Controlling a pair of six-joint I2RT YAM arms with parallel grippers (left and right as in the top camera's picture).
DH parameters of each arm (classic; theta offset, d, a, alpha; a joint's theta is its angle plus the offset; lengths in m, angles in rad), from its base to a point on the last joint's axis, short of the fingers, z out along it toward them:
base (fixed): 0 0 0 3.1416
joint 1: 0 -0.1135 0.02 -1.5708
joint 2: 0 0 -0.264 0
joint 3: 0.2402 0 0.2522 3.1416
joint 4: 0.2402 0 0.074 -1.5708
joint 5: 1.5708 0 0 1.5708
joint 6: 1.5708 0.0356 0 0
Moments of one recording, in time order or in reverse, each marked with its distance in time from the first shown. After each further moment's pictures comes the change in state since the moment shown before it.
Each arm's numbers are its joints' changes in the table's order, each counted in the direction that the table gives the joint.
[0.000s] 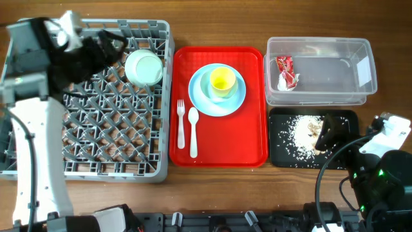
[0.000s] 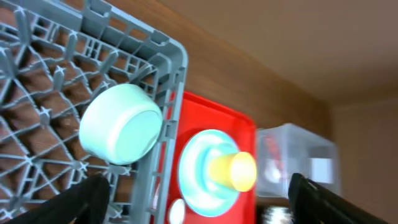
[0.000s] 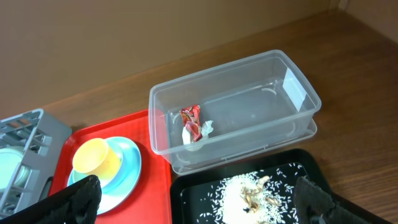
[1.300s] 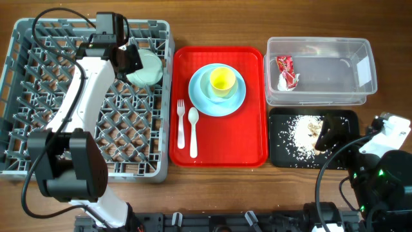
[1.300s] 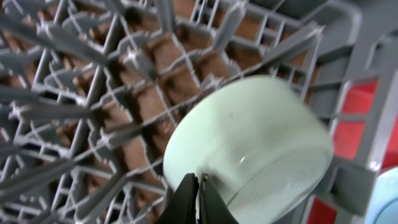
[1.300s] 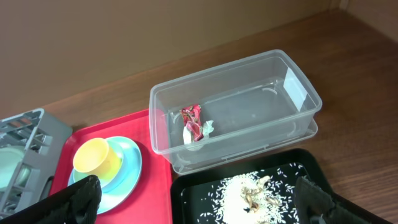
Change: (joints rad) left arm 0.213 -0.373 0.000 -0.087 -0.597 0.047; right arm 0.000 0.000 0.000 0.000 -0.002 0.000
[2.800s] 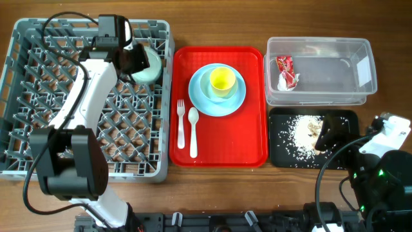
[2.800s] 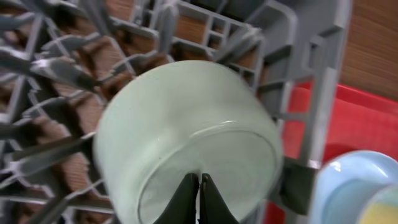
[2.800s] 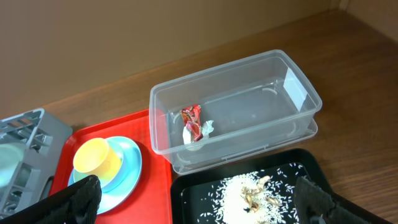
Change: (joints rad) left arm 0.002 -0.013 -0.043 -0.117 0.158 -0.009; right arm 0.000 0.000 0.000 0.000 0.000 0.000
